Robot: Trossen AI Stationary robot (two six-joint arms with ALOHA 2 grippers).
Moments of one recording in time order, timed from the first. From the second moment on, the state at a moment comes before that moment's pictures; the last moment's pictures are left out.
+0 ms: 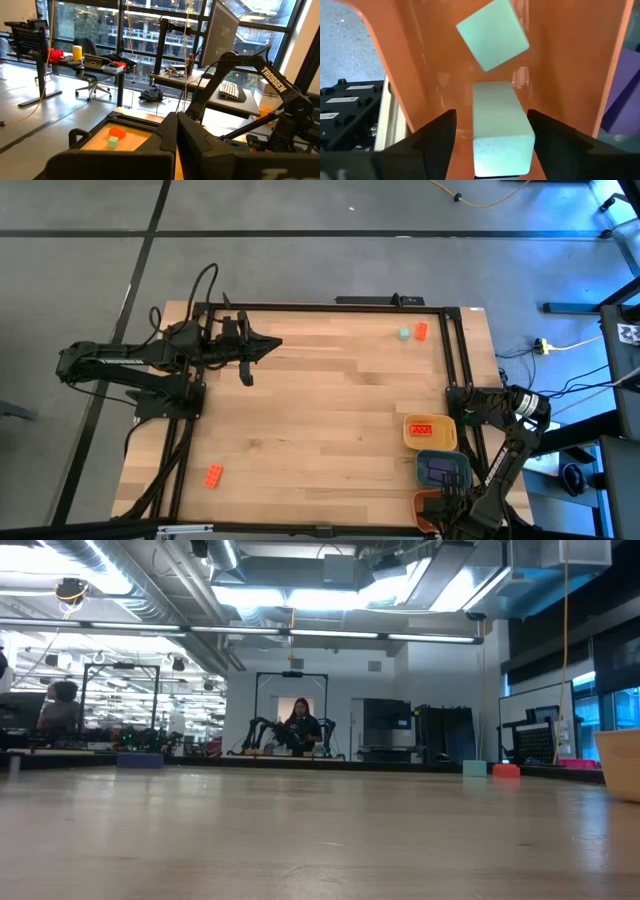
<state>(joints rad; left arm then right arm) 0.07 0.84 0.75 0.22 -0.14 -0.15 1.17 1.89 1.29 -1.00 -0.13 1.23</state>
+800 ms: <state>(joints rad) 0.09 0.84 0.75 0.22 -0.14 -0.13 1.11 1.51 1.44 -1.28 0.10 1.22</state>
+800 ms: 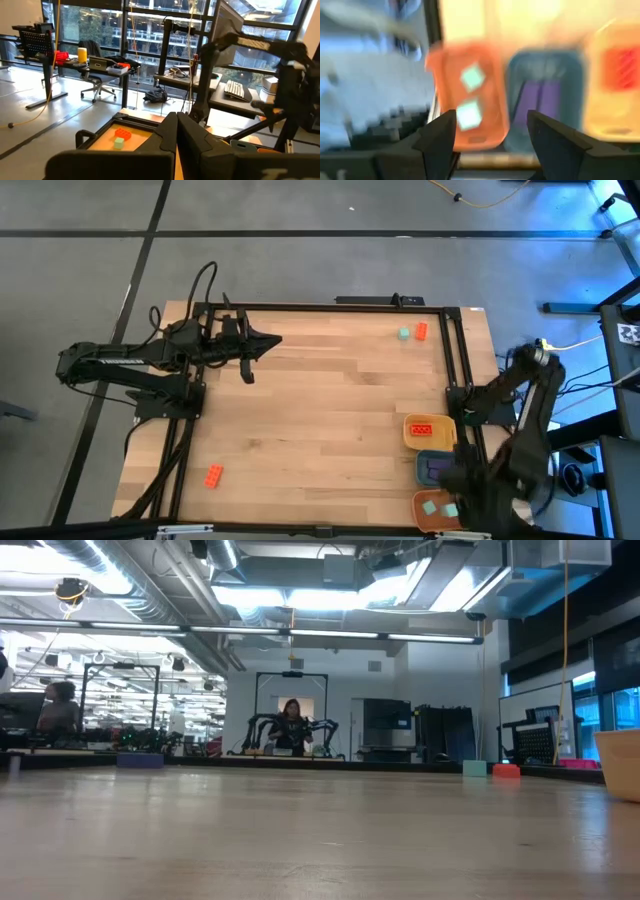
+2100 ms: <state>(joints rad) 0.09 0.84 0.75 0.23 0.03 -0.20 0.01 1.00 0.84 0.15 0.07 0.28</state>
